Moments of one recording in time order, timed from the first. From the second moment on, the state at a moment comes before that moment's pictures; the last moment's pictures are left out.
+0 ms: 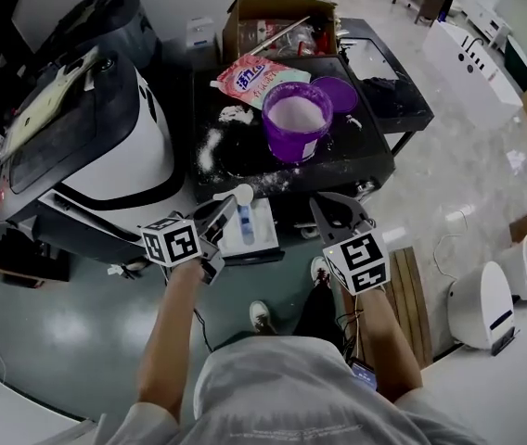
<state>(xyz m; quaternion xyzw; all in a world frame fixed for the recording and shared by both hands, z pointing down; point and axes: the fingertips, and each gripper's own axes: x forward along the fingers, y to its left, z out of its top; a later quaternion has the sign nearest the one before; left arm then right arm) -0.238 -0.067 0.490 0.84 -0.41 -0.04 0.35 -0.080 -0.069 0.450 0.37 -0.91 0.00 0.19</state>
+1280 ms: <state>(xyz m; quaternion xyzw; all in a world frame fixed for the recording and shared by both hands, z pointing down) -0.182 -0.081 0.604 0.86 -0.37 0.32 0.15 -0.062 -0.077 0.556 0.37 -0.90 0.11 0.22</state>
